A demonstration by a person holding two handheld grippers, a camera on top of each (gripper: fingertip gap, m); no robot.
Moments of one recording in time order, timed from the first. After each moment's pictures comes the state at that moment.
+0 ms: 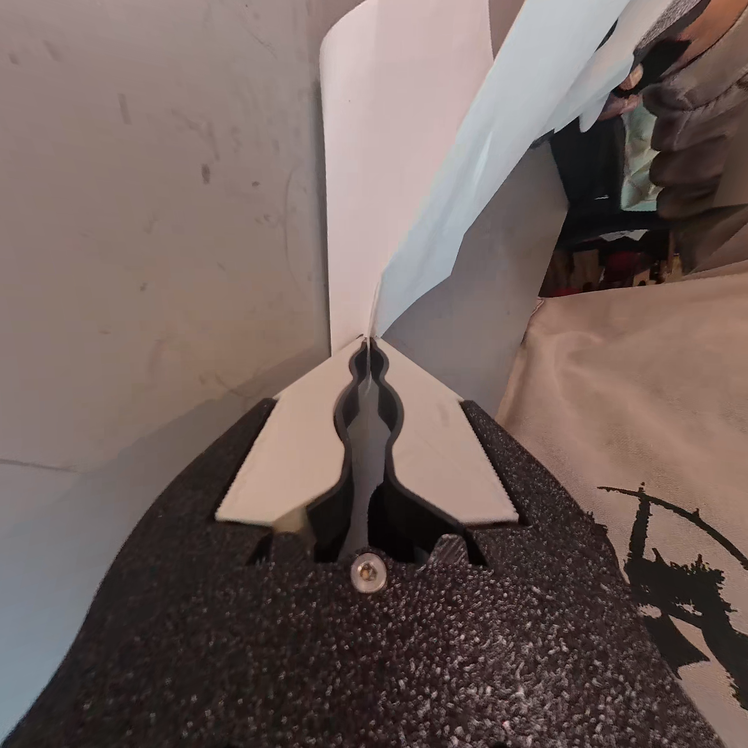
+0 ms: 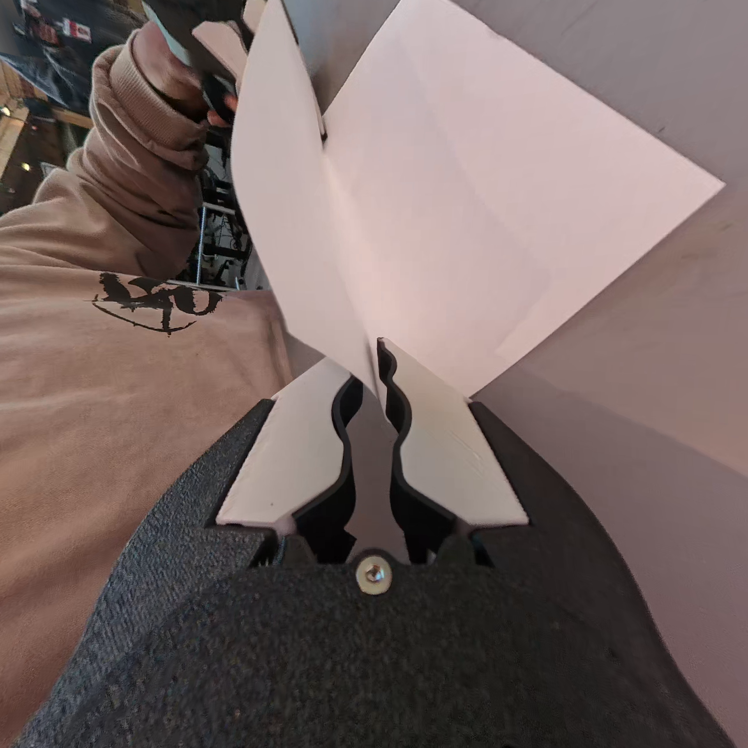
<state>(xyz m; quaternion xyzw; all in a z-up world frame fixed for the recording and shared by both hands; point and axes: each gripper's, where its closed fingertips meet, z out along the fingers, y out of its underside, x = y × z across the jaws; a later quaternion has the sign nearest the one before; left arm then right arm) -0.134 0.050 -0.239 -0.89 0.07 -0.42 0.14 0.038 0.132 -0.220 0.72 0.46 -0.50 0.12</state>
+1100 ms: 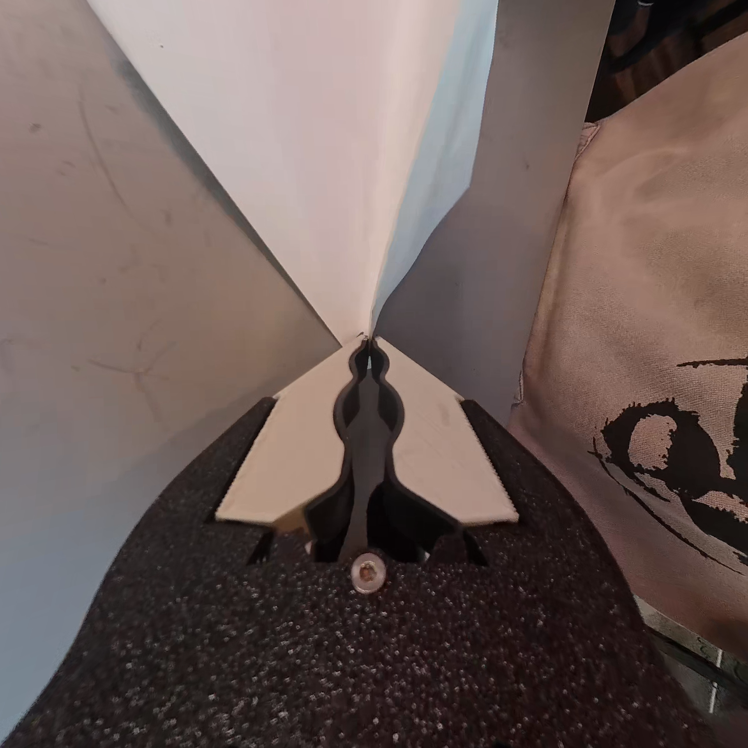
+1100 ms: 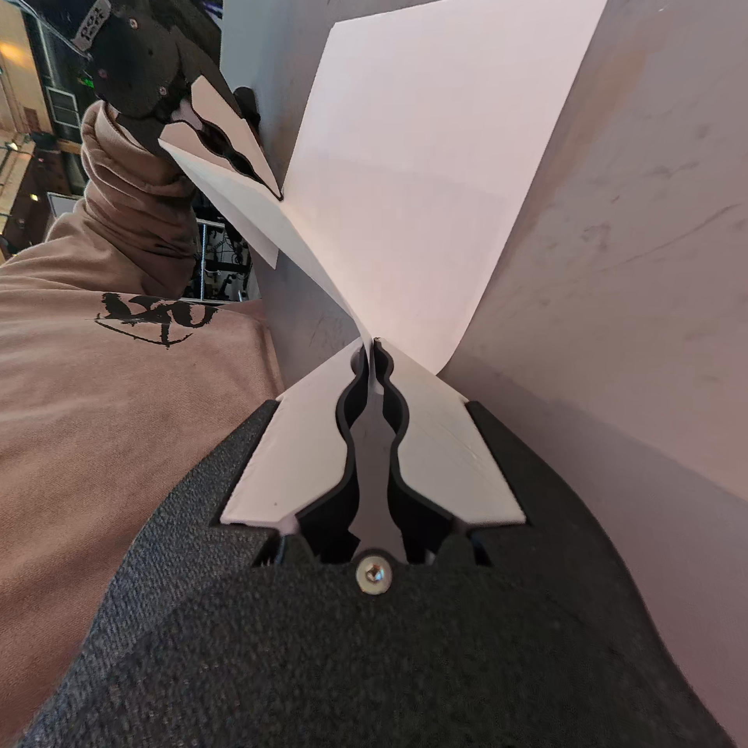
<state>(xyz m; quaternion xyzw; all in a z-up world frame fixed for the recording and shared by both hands) -0.122 0.000 -0.242 -0.89 0.27 -0.34 0.13 0.045 0.148 -0.232 0.74 0.44 -0.50 0.12</state>
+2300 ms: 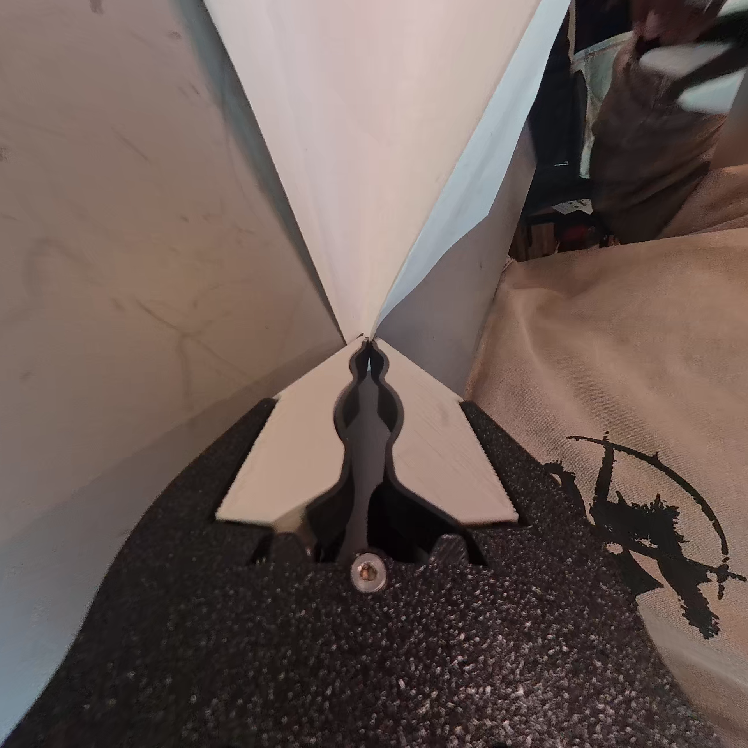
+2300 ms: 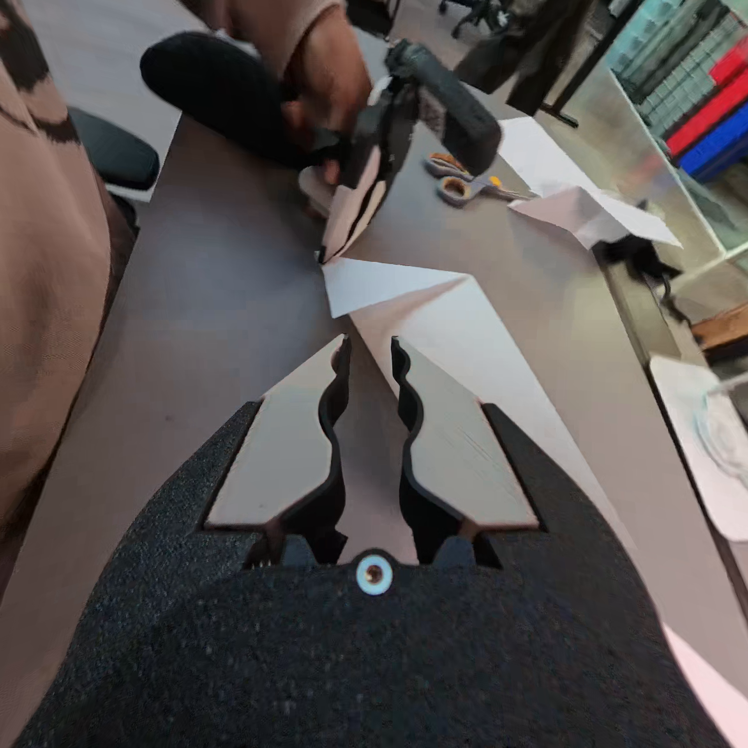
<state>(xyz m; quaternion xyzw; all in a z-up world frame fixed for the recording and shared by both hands) -0.123 0.016 -0.239 -0.87 0.08 -0.47 0.09 -0.021 0.086 -0.142 0.38 0.78 -0.32 -0.39</state>
